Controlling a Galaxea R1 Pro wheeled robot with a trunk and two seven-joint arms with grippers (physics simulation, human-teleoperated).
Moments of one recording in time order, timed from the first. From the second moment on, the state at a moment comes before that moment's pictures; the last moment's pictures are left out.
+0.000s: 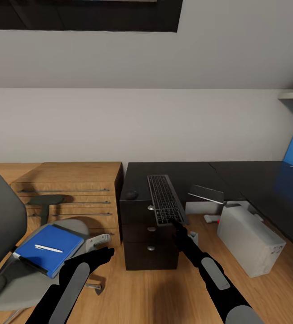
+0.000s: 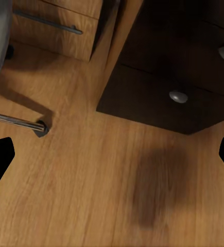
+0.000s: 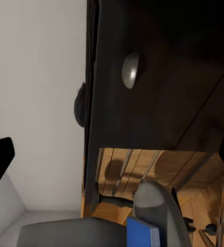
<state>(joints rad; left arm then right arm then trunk) -0.27 0.02 -0.22 -1.47 0.71 0.74 0.61 -0.50 0.05 0.04 -0.74 -1.29 0.31 0.36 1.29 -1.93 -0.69</state>
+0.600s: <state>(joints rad) -0.27 0.02 -0.22 -1.47 0.71 0.74 0.61 -0.50 0.05 0.04 -0.74 -1.29 0.31 0.35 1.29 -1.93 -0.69</state>
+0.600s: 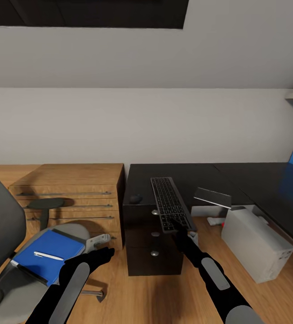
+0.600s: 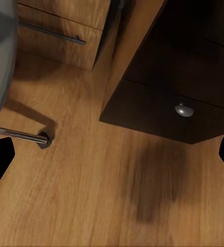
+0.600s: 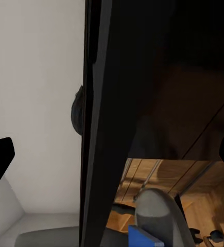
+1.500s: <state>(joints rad) -0.27 0.02 -0.24 -1.47 0.71 0.74 0.61 -0.50 0.05 0.04 -0.74 -1.29 0.31 0.35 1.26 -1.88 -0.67</state>
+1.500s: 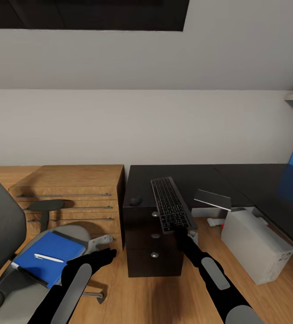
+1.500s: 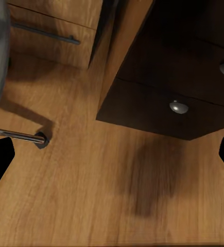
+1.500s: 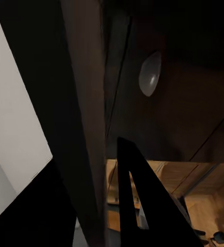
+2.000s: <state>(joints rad) -0.27 0.02 -0.25 -1.45 0.71 0.74 0.61 -0.50 0.04 0.04 -0.81 -1.29 0.31 0.36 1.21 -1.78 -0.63</state>
